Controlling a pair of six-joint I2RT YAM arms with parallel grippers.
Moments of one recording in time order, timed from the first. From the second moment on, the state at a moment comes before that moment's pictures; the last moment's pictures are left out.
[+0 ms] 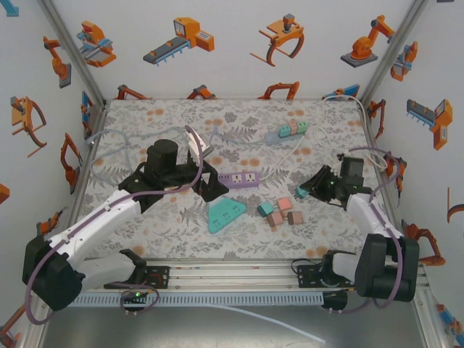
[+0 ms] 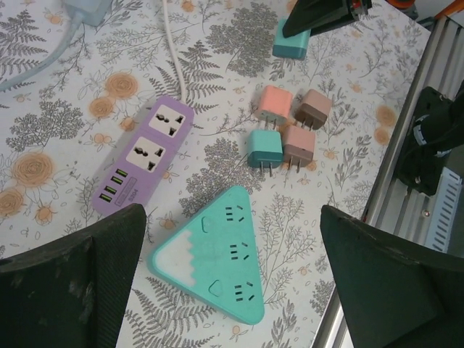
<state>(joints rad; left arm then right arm) -0.66 1.14 0.87 -0.16 0.49 0.01 -0.11 1.21 0.56 -0.23 -0.47 0.55</state>
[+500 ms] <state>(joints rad) -0.67 1.16 0.87 -0.16 0.48 0.02 -0.11 1.29 0.46 -0.05 -0.51 0.56</state>
